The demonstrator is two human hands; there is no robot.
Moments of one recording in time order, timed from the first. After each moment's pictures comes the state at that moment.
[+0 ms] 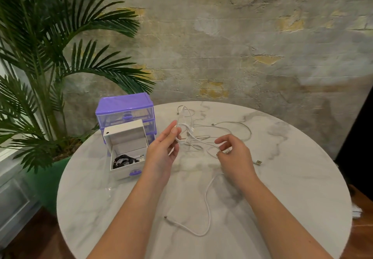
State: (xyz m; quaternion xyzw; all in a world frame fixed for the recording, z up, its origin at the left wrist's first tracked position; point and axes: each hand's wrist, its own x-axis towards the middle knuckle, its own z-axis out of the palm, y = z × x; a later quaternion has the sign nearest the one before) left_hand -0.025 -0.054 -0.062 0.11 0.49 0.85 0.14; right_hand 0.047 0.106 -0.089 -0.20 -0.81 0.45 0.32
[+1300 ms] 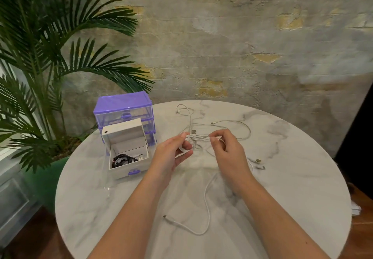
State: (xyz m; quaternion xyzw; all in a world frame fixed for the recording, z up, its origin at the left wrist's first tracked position) left_hand -0.023 -0.044 -0.068 0.12 0.55 0.80 0.18; right_hand 0.054 0.088 -0.080 -0.12 -0.79 0.49 0.35
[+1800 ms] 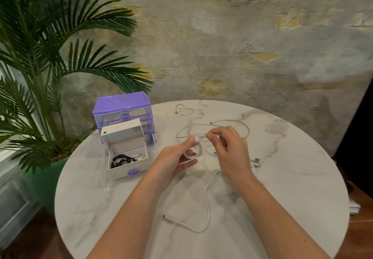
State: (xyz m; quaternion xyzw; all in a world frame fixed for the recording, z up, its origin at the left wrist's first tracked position) left_hand -0.018 -0.043 -0.069 0.12 0.59 0.75 0.25; right_hand 0.051 0.095 -0.078 -0.08 -0.81 0.37 0.44
